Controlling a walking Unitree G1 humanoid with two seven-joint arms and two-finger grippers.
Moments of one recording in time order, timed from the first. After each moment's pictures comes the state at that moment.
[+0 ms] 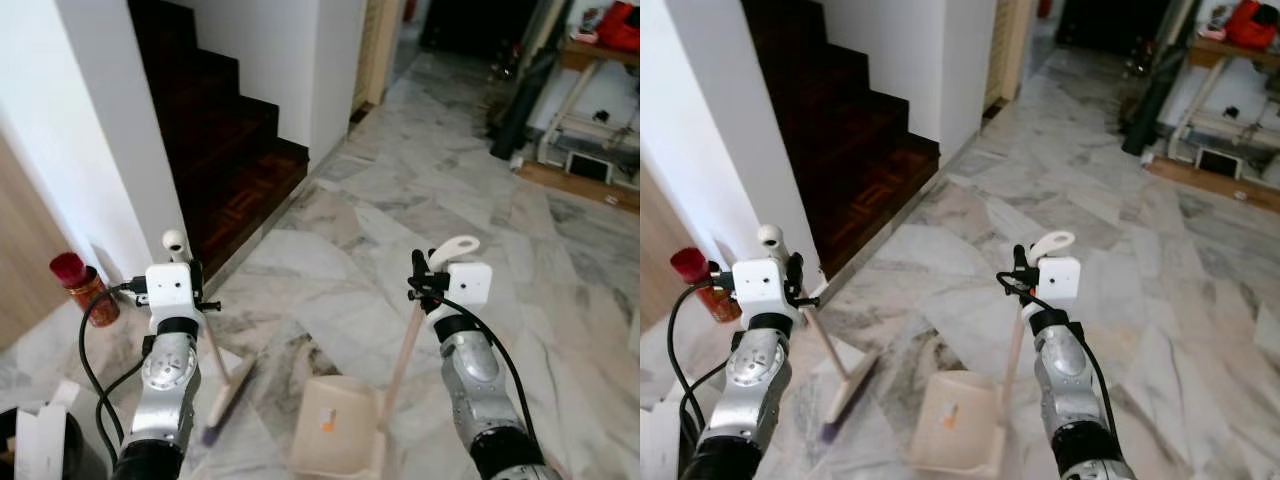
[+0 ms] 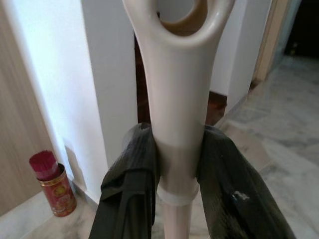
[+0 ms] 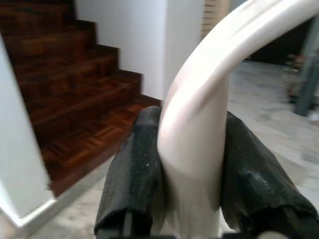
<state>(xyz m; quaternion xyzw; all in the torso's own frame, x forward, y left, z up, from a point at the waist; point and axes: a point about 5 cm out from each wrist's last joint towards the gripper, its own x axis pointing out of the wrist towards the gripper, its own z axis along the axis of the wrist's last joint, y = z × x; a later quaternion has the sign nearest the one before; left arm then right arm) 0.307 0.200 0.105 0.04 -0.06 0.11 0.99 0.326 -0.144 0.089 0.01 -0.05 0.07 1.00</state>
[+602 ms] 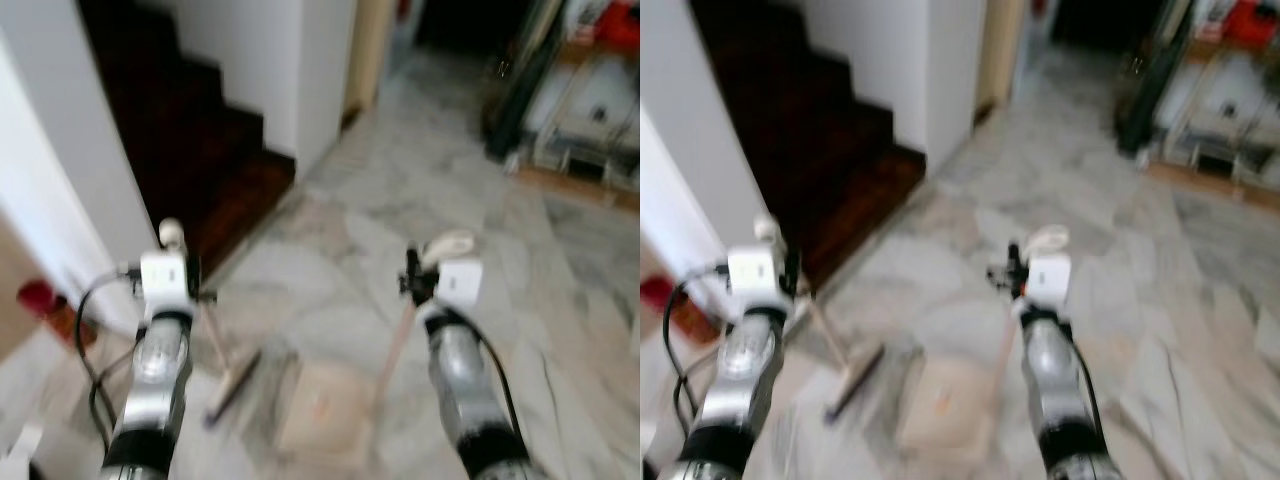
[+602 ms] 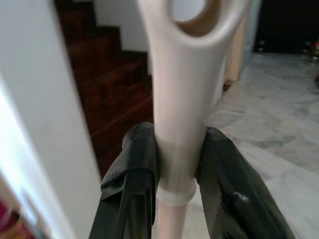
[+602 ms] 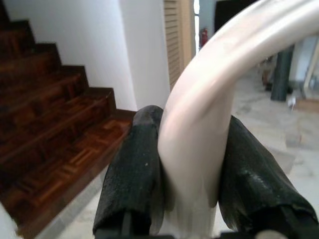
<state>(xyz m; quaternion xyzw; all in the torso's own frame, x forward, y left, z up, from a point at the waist) 0.325 0.194 0.120 0.05 -0.08 0.06 0.99 0.324 -0.145 0.089 0.04 -0.06 0.02 1.00</state>
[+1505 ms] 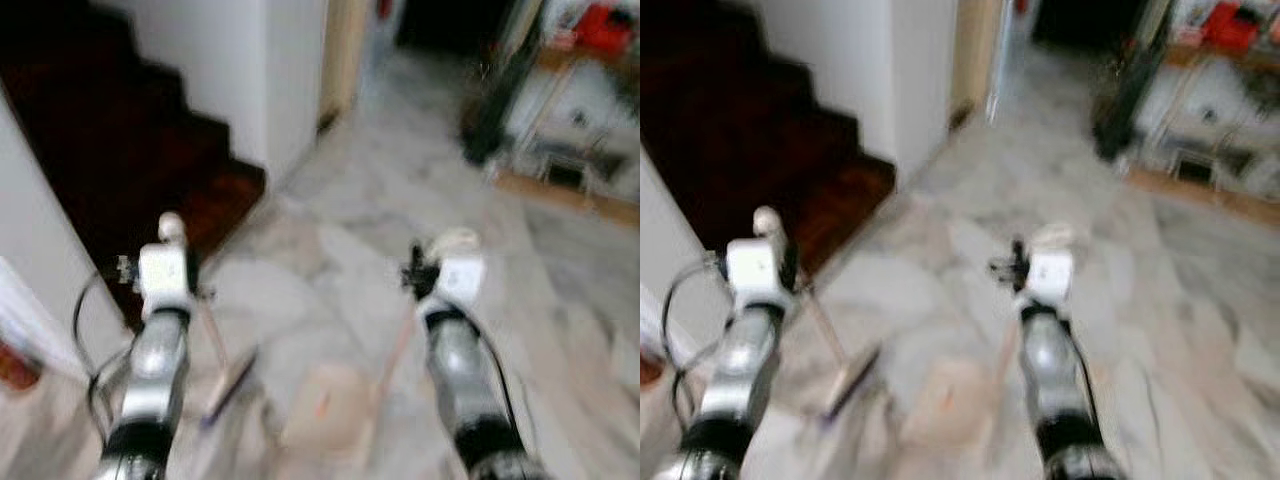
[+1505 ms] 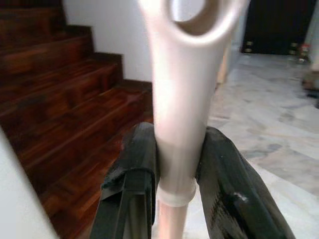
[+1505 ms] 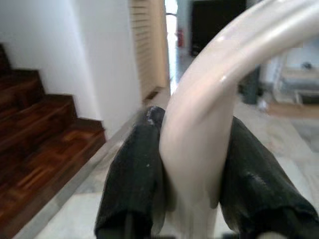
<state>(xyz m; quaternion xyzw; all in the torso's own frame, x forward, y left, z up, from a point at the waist) 0.324 0.200 0.116 0.06 -0.08 0.07 0.99 0.329 -0.145 0.090 0.03 -0.05 -0.01 1.00</state>
